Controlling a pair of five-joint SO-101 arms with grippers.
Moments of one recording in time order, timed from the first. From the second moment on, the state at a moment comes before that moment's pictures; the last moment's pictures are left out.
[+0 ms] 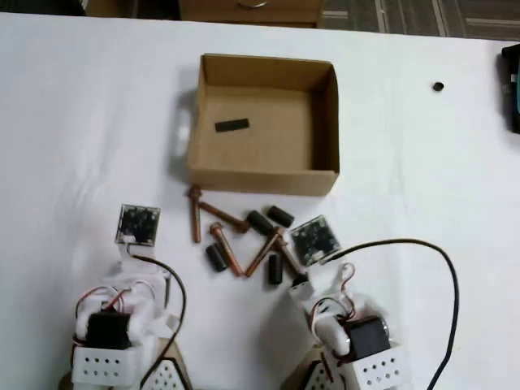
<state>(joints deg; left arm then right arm) -4.7 -103.0 96.0 73.3 0.1 -23.3 -102.5 96.5 72.6 11.5</state>
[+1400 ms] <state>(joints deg) -3.3 -103.0 87.3 76.8 0.4 -10.7 -73.5 67.6 69.2 4.6</state>
